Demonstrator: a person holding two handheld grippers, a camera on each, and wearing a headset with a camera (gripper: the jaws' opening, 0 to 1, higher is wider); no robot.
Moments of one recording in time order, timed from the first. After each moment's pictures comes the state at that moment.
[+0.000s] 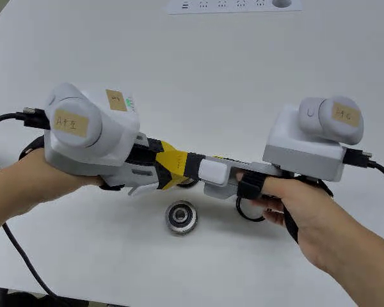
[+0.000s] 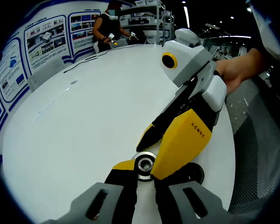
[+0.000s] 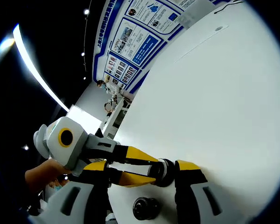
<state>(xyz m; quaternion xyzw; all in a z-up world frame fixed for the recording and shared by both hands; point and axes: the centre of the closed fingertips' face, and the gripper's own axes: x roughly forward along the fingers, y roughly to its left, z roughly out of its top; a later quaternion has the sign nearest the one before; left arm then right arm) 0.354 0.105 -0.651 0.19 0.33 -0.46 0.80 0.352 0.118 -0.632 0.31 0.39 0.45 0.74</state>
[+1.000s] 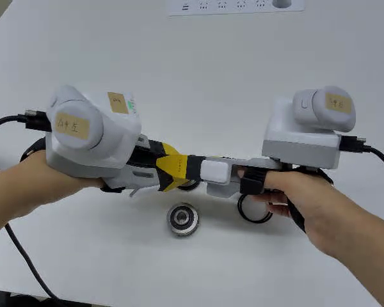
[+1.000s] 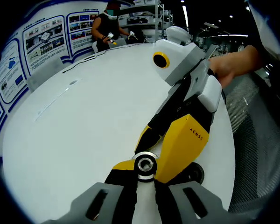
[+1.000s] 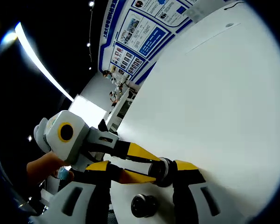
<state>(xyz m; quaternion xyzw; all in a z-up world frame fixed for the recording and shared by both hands) 0.352 0.103 -0.652 0.19 0.33 -0.47 0.80 0.349 0.121 -0.633 0.28 0.40 0.49 0.72</state>
